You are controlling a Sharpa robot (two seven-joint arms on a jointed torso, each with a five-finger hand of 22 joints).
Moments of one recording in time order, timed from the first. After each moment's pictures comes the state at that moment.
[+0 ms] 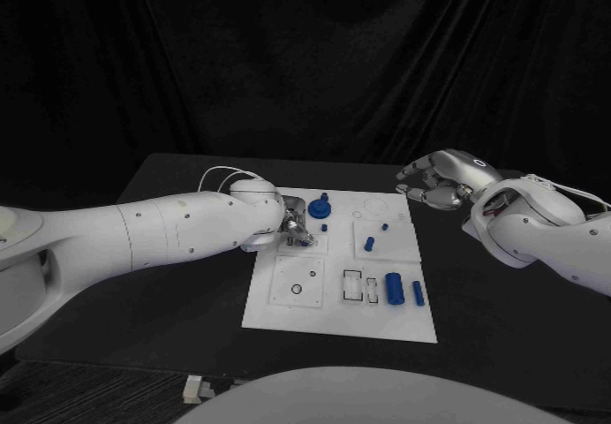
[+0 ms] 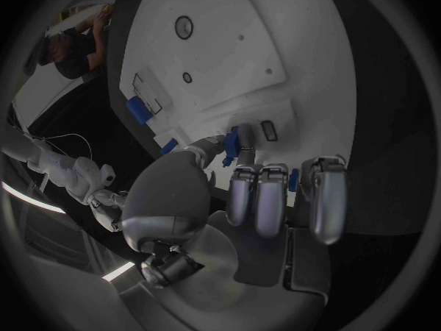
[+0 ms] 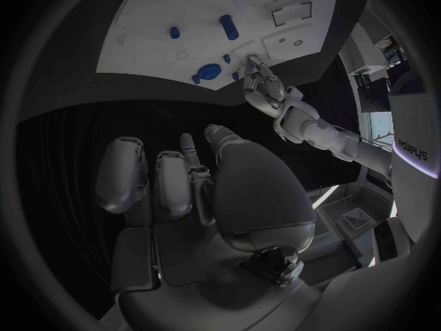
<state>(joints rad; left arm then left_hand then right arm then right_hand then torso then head) 1.22 -0.52 -0.21 1.25 -1.21 0.11 -0.45 1.01 -0.05 0.40 0.15 0.43 1.07 0.04 0.20 1.00 1.46 -0.02 1.57 1.31 1.47 -0.06 1.57 1.31 0.02 1.46 0.05 1.46 1.31 1.27 -0.90 -0.21 1.53 -1.40 -0.52 -0.07 1.31 -0.02 0.19 0.24 0.39 0.86 0.11 0.12 0.13 1.46 0.00 1.55 1.31 1.46 -0.08 1.31 1.13 0.07 1.46 0.04 1.16 1.31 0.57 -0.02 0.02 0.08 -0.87</state>
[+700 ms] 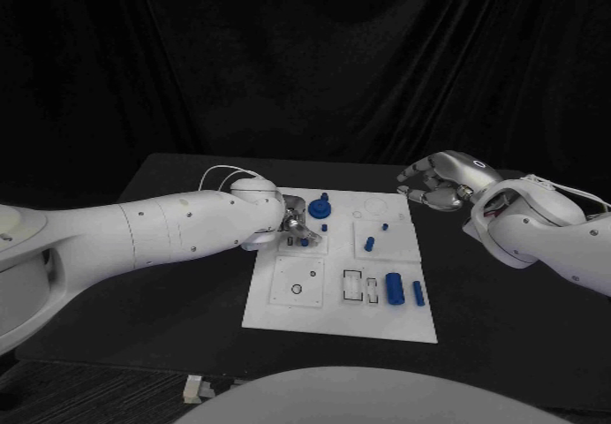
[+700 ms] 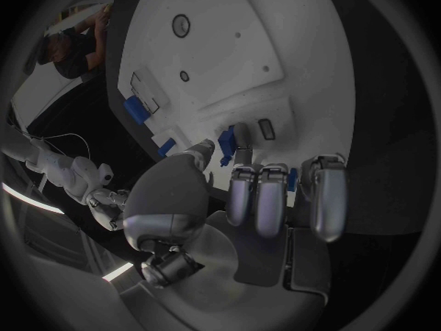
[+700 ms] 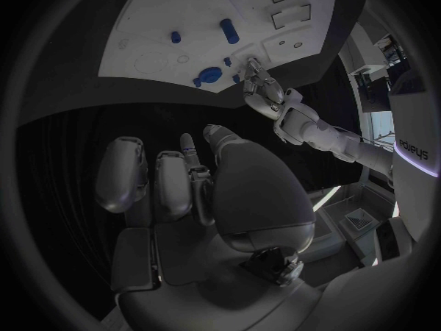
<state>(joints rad) 1.22 -0.52 -0.21 1.23 -1.21 0.12 -0.45 0.91 -0.03 0.24 0.26 0.10 1.08 0.05 0.16 1.00 1.46 -0.02 1.57 1.31 1.47 -0.06 1.57 1.31 0.02 1.45 0.06 1.44 1.31 1.27 -0.90 -0.21 1.52 -1.40 -0.50 -0.08 1.32 -0.02 0.19 0.24 0.41 0.86 0.11 0.12 0.13 1.46 0.00 1.55 1.31 1.46 -0.08 1.31 1.13 0.07 1.46 0.04 1.15 1.31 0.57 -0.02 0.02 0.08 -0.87</state>
